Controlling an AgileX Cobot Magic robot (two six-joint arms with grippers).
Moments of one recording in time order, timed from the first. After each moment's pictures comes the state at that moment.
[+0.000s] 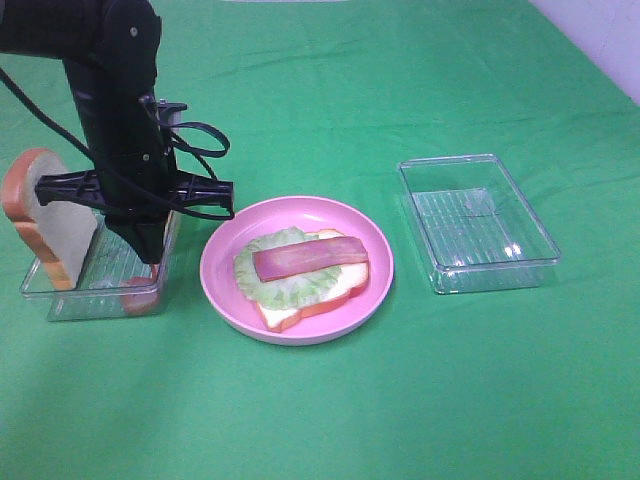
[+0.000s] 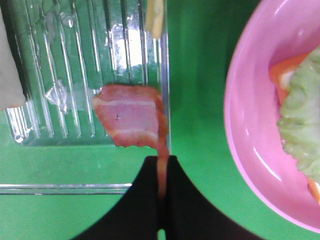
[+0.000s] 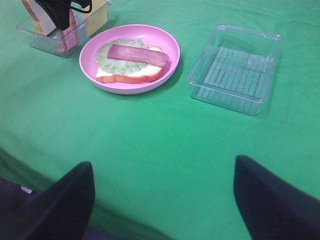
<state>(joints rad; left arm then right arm) -0.46 2.04 -1.46 0.04 1.04 -0.53 0.40 0.00 -0.51 0.10 1.07 -0.12</state>
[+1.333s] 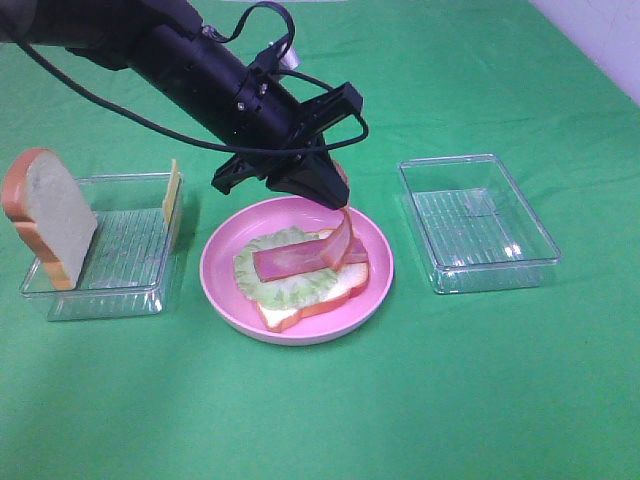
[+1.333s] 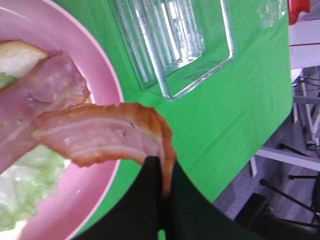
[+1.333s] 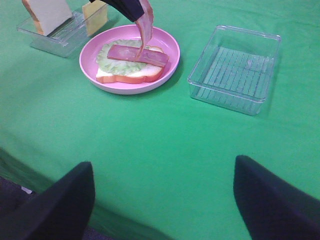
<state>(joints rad) -0.48 2.09 -1.57 -0.85 0.87 0.18 0.40 0.00 -0.51 0.10 1.07 -0.12</state>
